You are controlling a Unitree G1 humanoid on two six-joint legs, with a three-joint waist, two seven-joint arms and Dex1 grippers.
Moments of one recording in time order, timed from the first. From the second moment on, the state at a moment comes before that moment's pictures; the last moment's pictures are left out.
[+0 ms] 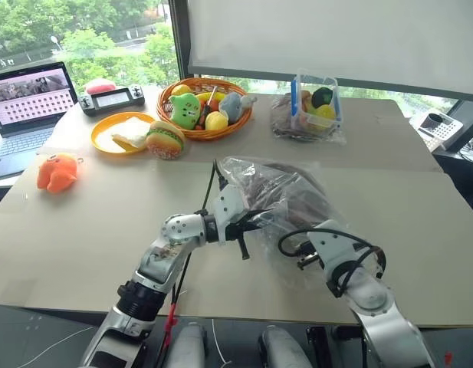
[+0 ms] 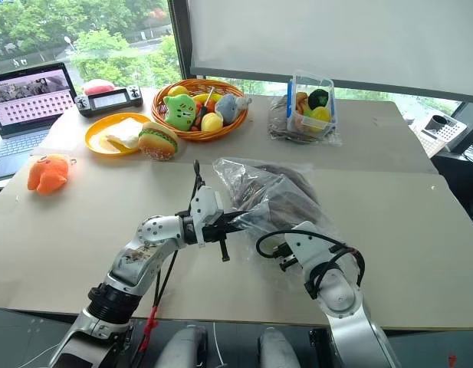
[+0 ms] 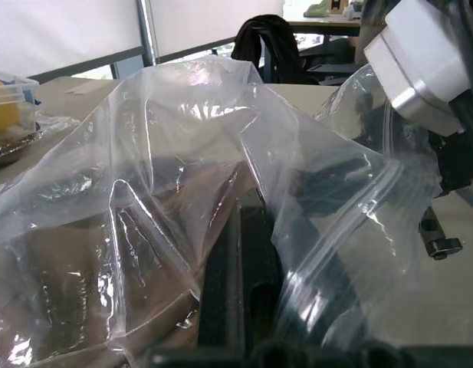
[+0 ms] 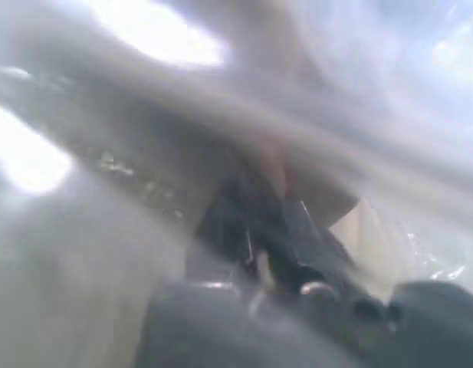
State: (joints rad) left arm -0.43 0.29 -0.28 -0.12 -0.27 0.24 -0.88; right arm 0.07 -0.44 0.24 -0.86 -0.14 0.96 0.20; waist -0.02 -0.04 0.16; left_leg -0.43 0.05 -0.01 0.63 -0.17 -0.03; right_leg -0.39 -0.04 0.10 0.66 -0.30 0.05
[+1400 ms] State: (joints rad) left arm -0.43 0.29 -0.28 -0.10 -0.27 0.21 -0.89; right arm 0.38 -0.59 -0.23 -0.97 0.35 0.53 0.32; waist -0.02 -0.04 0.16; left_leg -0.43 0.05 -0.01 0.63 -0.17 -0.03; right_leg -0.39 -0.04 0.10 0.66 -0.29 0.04
